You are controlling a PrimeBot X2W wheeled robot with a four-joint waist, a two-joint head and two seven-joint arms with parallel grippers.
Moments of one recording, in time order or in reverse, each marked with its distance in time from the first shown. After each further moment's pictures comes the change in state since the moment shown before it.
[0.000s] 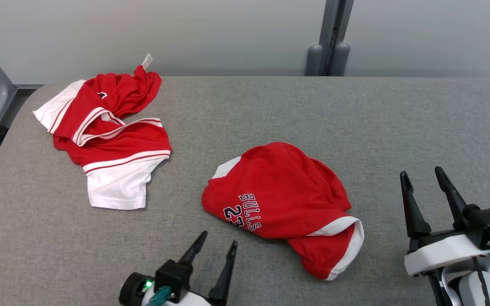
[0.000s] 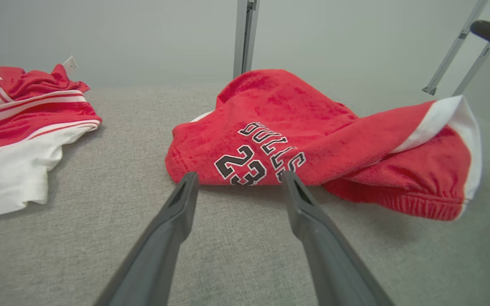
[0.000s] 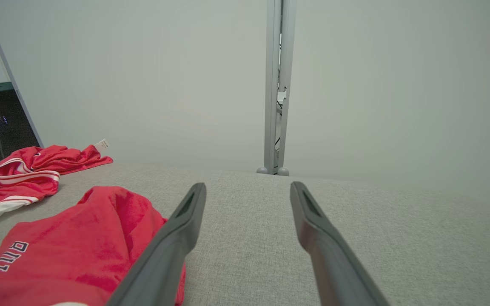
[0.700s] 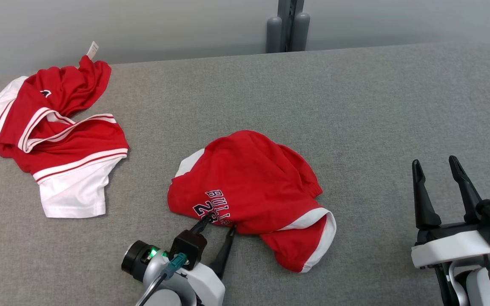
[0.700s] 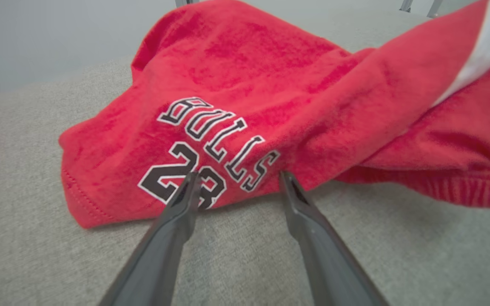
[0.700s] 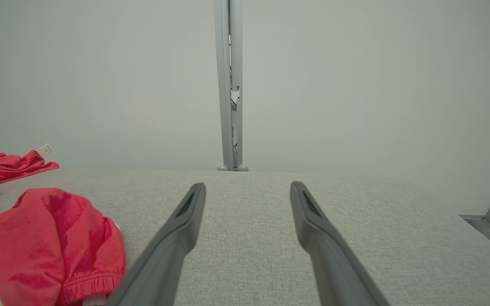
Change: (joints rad) left arm -0.226 0.000 -0.127 0.269 0.036 0.010 0.000; right arm 0.007 0.037 -0.068 -0.081 -0.043 0.000 -0.005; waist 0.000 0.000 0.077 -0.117
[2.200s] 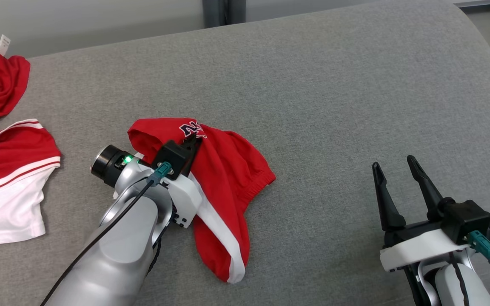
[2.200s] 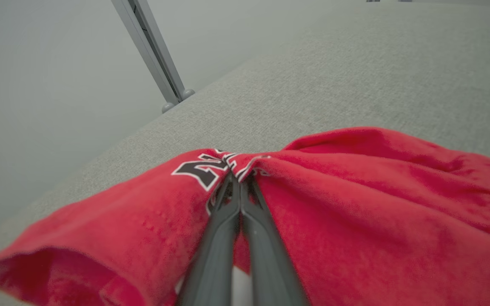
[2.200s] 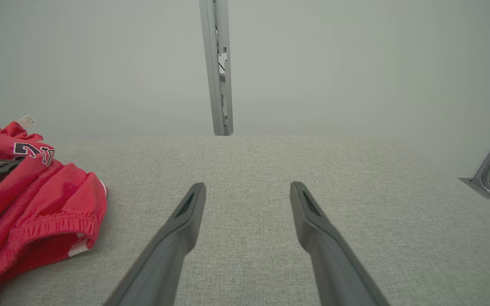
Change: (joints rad) left arm -0.404 0.019 0.060 0.280 0.157 -0.084 0.000; right arm -0.034 0.010 0.138 0.031 0.036 0.000 -0.002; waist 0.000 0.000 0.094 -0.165
